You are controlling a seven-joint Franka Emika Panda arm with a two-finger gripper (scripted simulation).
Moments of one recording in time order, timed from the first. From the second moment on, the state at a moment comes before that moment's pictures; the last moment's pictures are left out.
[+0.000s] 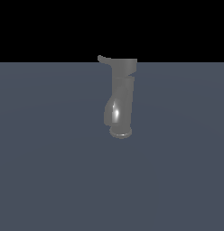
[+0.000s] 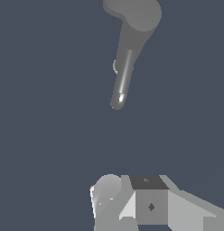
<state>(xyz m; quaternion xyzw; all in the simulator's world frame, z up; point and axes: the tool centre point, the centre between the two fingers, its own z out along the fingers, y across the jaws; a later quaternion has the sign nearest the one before) -0.258 0.006 0.481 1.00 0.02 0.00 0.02</state>
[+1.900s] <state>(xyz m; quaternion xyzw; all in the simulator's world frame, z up) -0.162 0.083 0.417 0.96 -0.27 0.00 0.02</state>
